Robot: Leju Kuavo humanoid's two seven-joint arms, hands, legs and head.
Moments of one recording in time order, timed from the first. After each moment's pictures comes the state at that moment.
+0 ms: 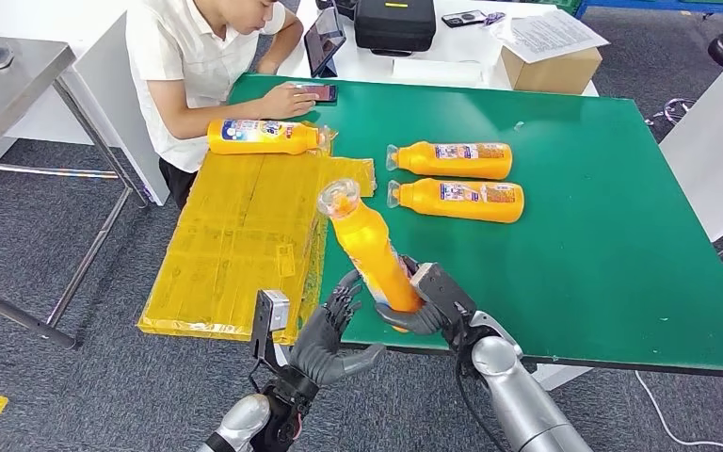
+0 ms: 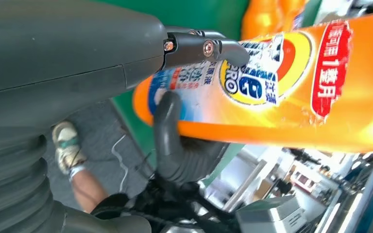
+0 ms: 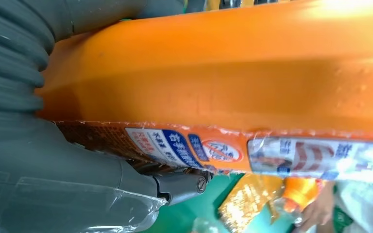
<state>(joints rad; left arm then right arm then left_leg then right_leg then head) -0.15 -0.19 -0.60 -1.14 0.66 0.06 -0.26 -0.33 -0.03 0.45 -1.06 0.15 0.18 -0.36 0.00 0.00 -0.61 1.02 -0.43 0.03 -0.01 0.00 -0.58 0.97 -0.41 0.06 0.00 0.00</state>
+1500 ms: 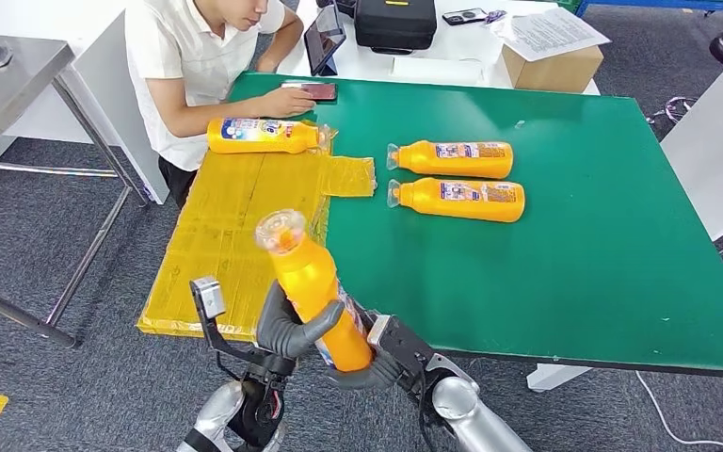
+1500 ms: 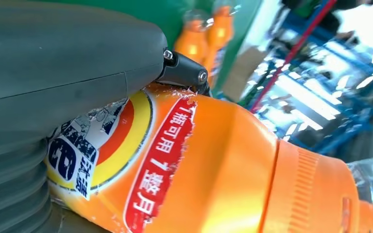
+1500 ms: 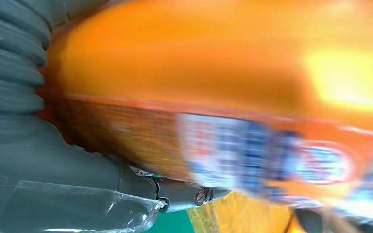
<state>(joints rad) -0.10 -0.21 -0.46 -1.31 0.82 0.05 -0.34 -0.22 0.02 0.66 -1.10 0.05 0.21 -0.45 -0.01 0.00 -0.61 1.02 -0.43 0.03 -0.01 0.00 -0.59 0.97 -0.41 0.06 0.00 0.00</state>
